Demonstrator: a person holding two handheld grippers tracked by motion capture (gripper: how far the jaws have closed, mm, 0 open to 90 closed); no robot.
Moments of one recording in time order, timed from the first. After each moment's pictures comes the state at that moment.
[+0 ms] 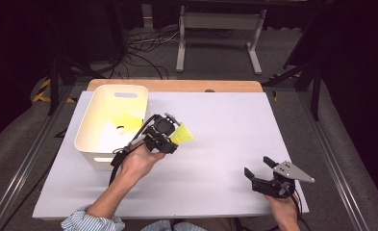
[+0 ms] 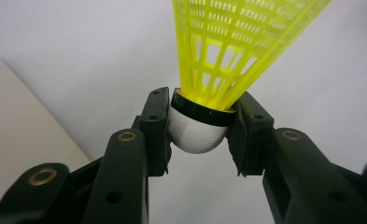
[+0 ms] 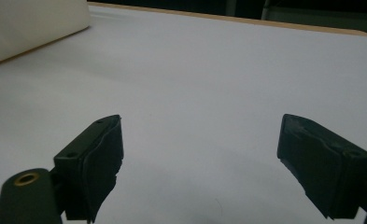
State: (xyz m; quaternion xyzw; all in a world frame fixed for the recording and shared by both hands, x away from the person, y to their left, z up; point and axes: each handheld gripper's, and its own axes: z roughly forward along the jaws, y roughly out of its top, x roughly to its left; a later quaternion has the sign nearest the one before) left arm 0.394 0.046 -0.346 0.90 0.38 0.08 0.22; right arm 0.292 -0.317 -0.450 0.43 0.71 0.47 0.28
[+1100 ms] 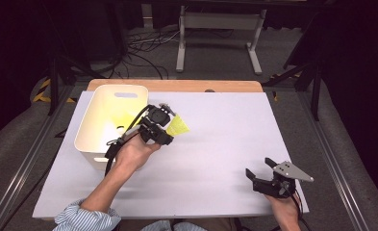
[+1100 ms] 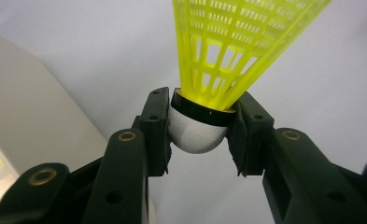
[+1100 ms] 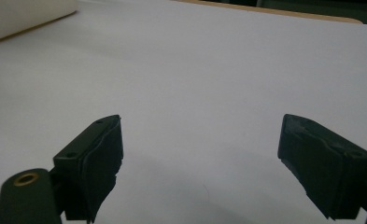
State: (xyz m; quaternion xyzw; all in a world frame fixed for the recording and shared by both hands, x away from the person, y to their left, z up) left arm 0.405 0.058 -0.320 0.89 0.39 0.08 0.22; right arm 0.294 -0.321 -0.454 0.44 0.72 0.45 0.29
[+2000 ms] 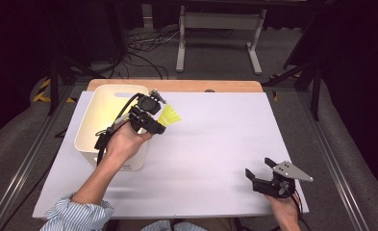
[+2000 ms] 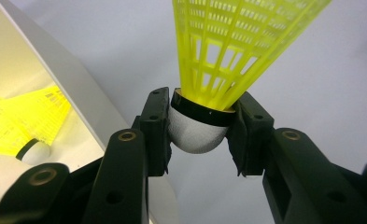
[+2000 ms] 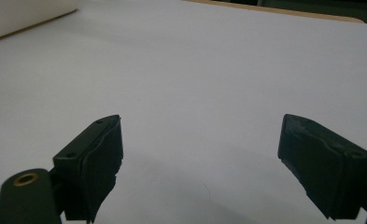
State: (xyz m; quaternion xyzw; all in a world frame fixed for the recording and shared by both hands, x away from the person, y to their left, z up) left arm 0.419 0.081 -0.294 0.88 0.42 0.08 0.22; right arm 0.294 -0.320 -0.454 0.44 0.72 0.45 0.28
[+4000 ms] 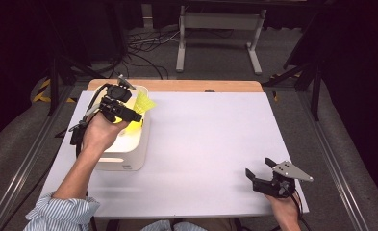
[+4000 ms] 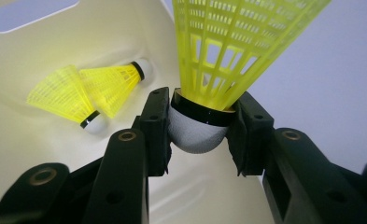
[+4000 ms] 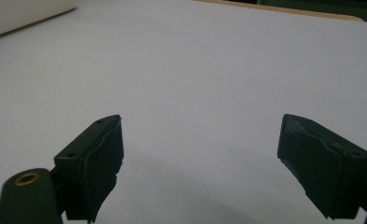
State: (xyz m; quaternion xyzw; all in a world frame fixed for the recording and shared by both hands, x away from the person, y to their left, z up) left arm 0.435 0.148 -0.284 0.83 0.49 0.08 0.25; right arm 0.295 -0.321 -0.455 0.44 0.72 0.45 0.28
